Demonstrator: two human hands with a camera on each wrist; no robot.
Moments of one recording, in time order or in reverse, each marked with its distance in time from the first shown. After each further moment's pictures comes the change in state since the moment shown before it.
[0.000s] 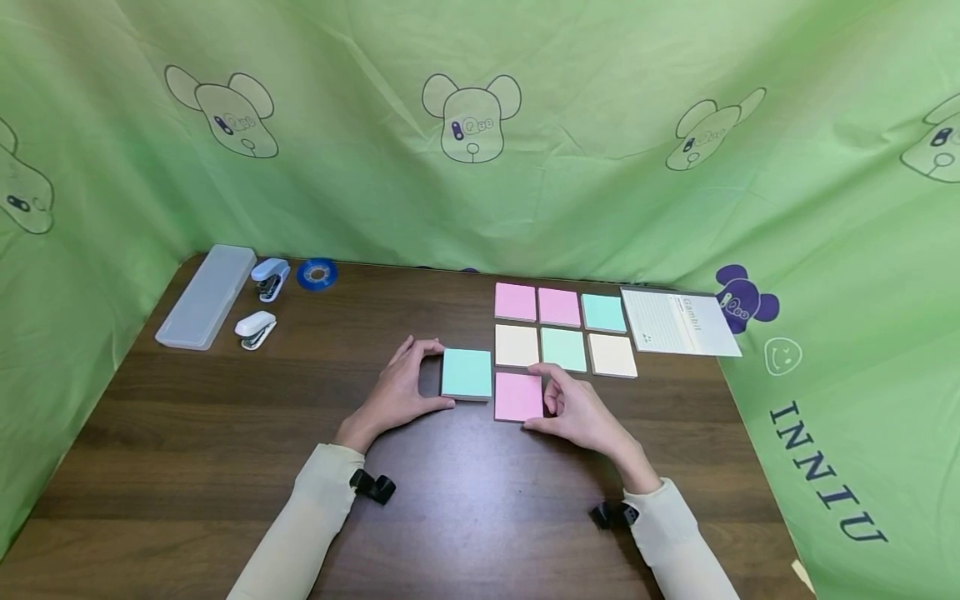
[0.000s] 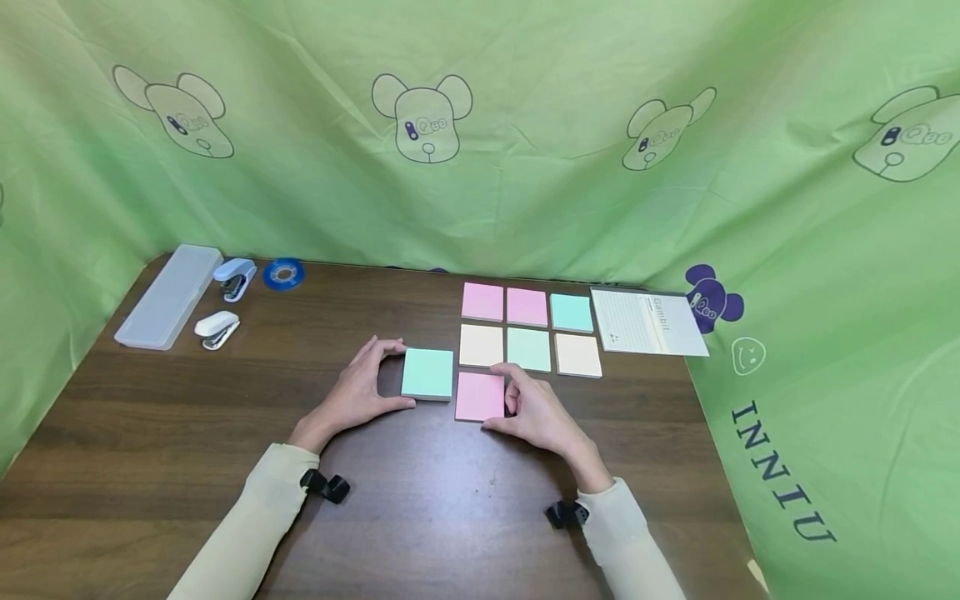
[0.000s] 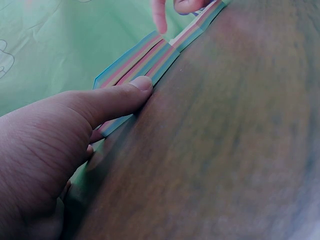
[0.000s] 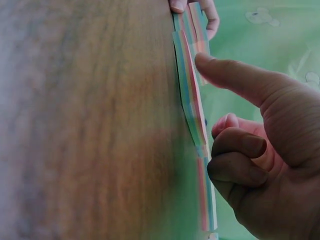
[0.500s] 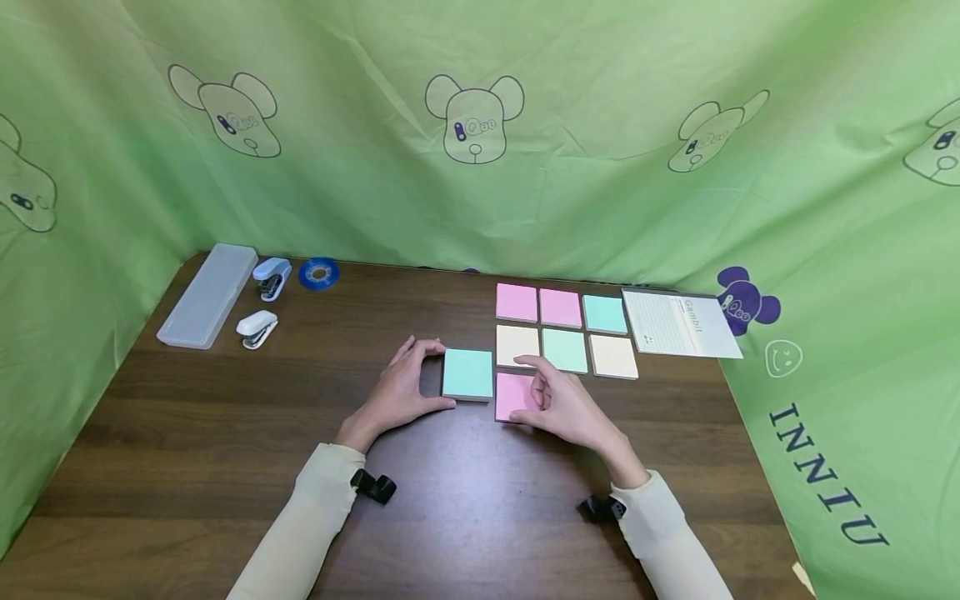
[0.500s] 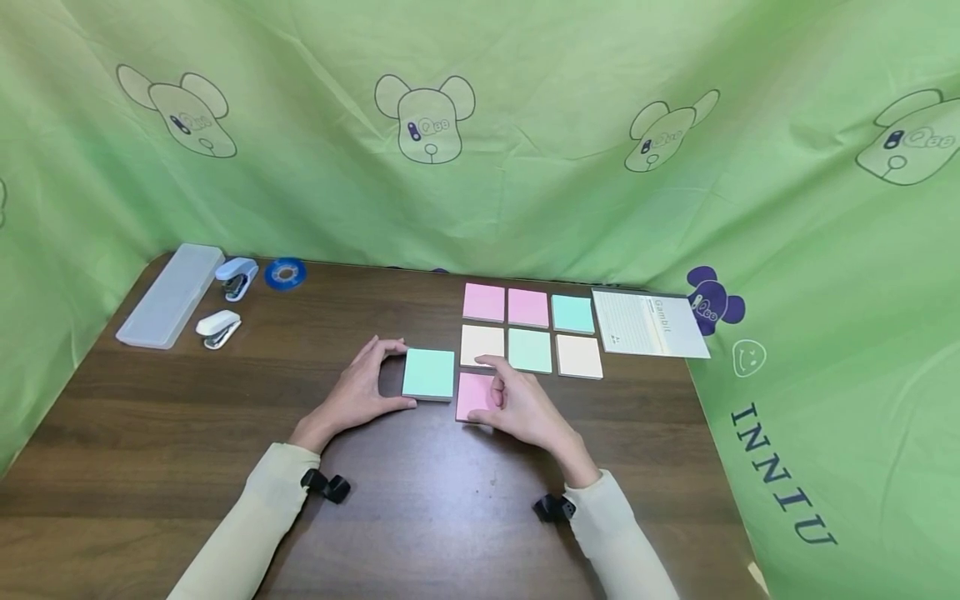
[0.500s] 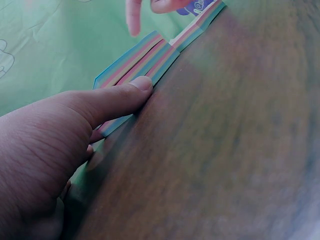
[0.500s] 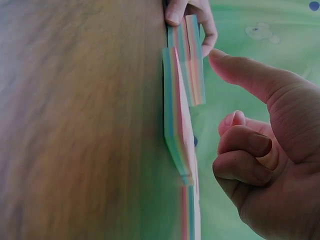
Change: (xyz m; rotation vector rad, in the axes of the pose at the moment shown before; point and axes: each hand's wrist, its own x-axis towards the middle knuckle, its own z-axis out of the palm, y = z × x) left_hand 0.000 0.000 0.000 -0.009 -0.015 -0.037; right_hand 0.017 -0.021 0.004 -0.006 0.016 -0.061
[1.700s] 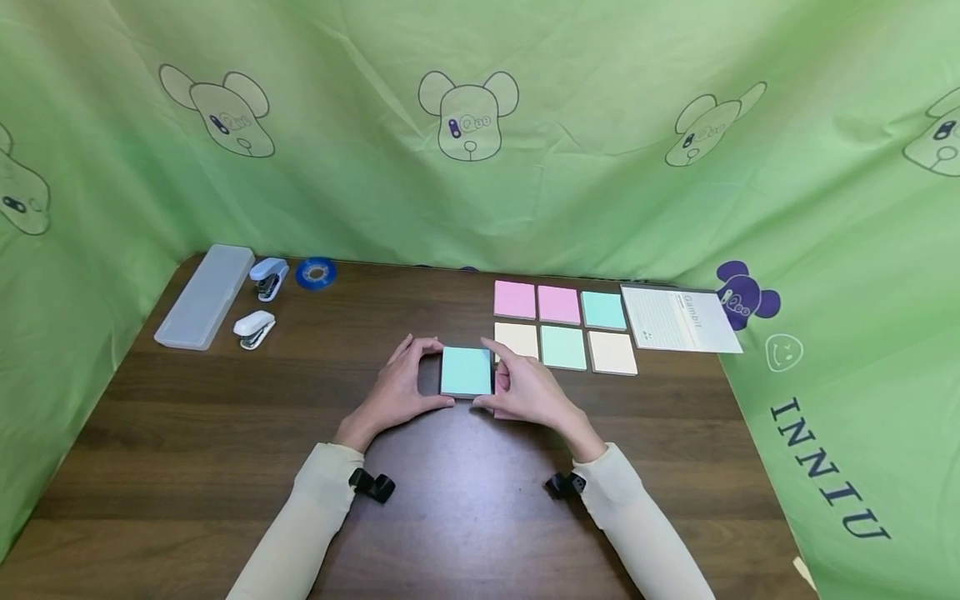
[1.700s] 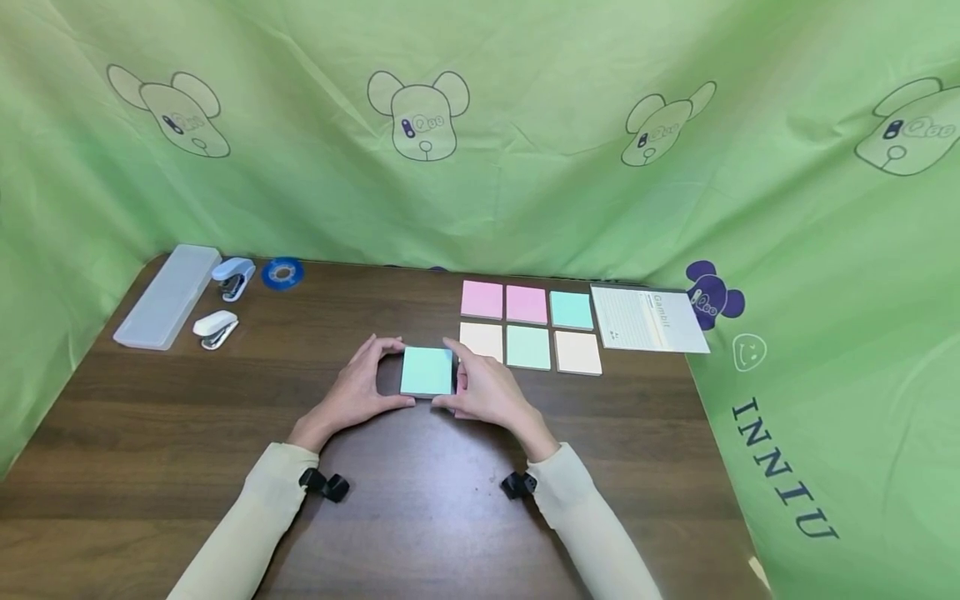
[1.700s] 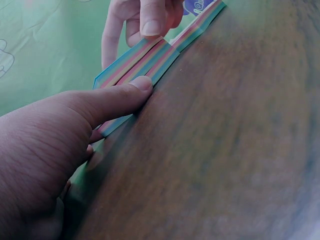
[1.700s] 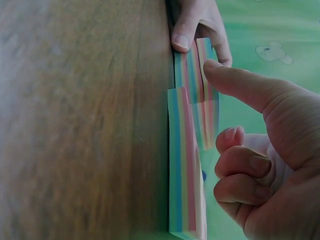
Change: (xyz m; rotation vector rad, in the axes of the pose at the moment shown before) left_hand 0.002 -0.002 0.001 0.024 0.023 0.058; right_hand 0.046 -0.021 0.025 -0.096 -0.089 0.065
